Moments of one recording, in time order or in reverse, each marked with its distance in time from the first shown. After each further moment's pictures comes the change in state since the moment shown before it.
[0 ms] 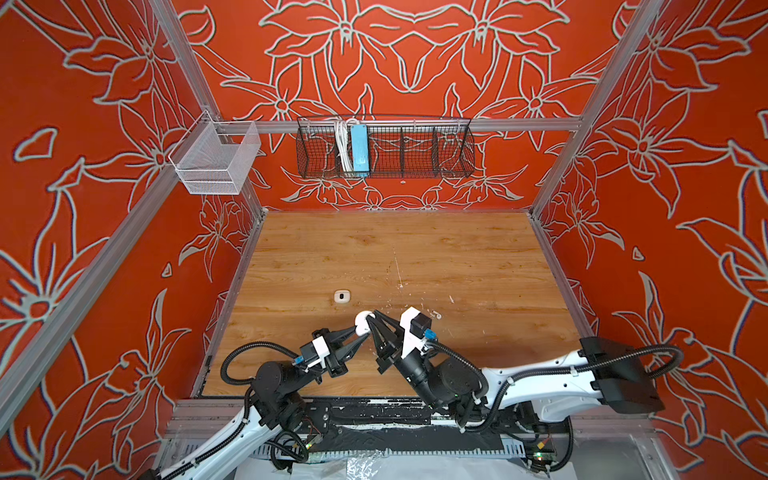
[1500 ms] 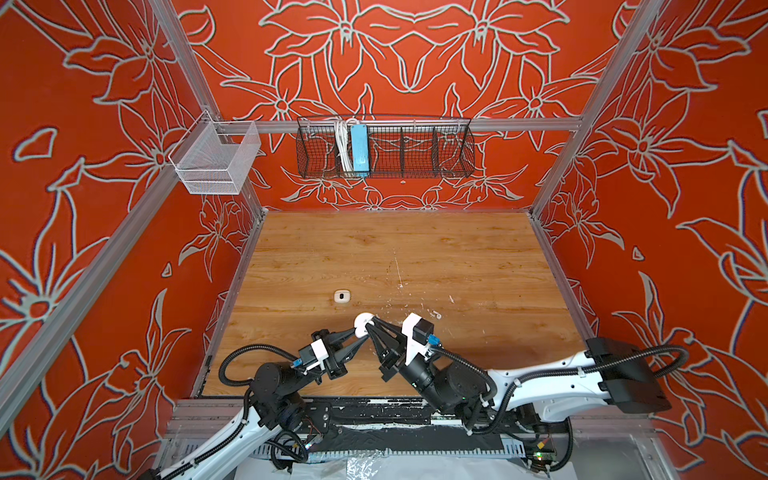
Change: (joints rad) left arm -0.010 -0.020 0.000 -0.008 -0.013 0.011; right arm 0.019 -0.043 -0.030 -0.015 -0.071 0.000
